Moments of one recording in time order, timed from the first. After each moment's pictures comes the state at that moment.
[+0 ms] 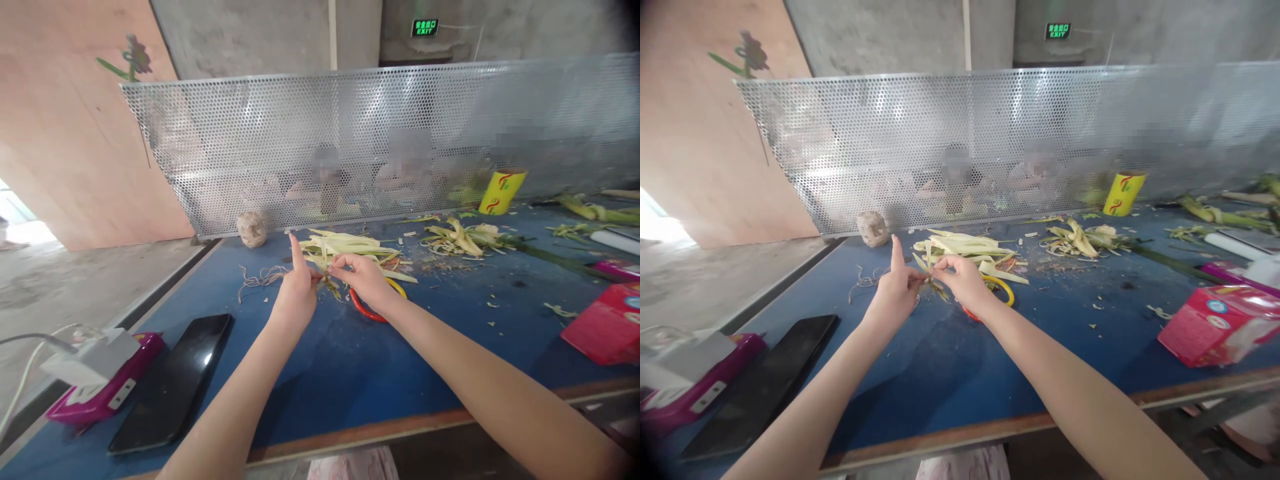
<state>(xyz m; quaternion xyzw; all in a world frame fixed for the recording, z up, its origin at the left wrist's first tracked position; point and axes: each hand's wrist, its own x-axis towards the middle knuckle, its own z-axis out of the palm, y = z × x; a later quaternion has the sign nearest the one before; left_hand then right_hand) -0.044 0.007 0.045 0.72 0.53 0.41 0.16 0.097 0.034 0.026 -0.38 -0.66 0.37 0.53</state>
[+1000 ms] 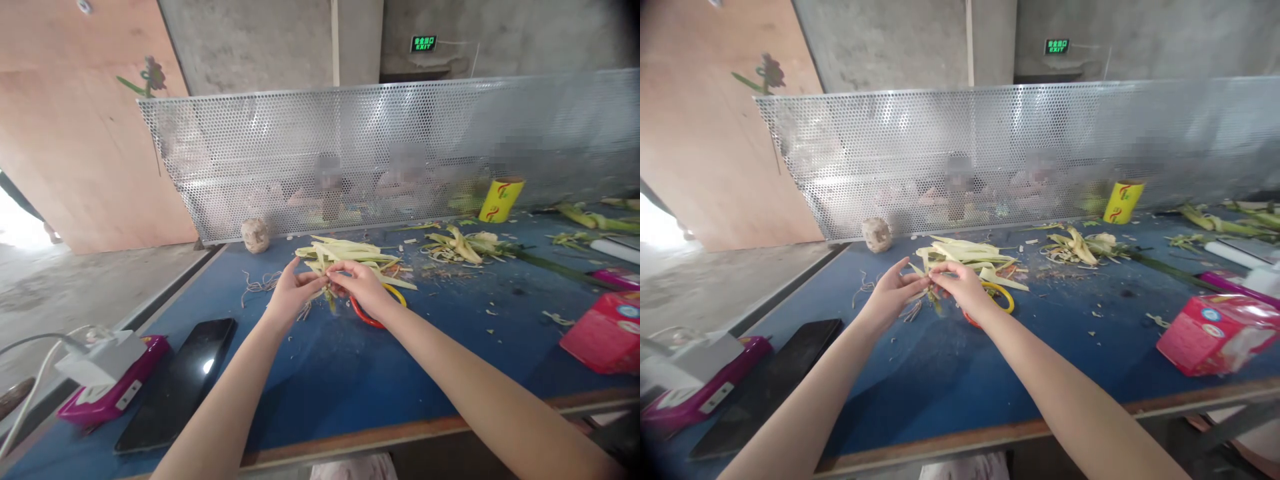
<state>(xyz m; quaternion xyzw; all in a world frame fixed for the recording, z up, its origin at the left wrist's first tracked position) -0.049 0.008 0.050 0.50 0.42 0.55 0.53 0.091 0.036 0.019 -0.32 -0.58 0.53 0.54</state>
